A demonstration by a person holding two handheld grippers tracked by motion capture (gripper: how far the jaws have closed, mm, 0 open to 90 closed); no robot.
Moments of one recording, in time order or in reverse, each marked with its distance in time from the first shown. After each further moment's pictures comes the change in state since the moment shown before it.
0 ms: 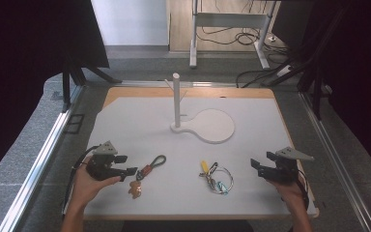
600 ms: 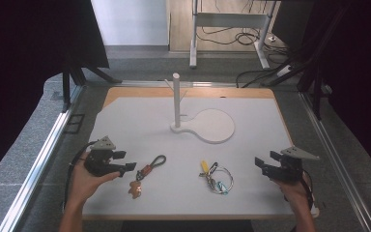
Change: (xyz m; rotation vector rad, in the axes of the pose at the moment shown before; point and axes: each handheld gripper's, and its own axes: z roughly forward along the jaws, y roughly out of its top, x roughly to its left) left arm -0.002 0.017 -0.008 -0.001 0.023 0.000; right arm -0.009 0.001 -0.007 -0.007 -0.012 0.036
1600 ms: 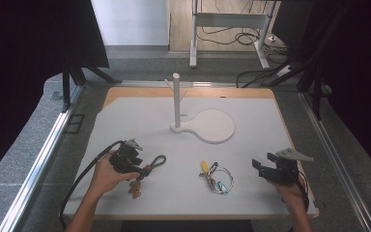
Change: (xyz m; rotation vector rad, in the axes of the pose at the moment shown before) left arm -0.010 0.019 0.063 0.297 -0.052 0.018; right arm 0.007 -0.006 0.008 0.018 -0.020 -0.020
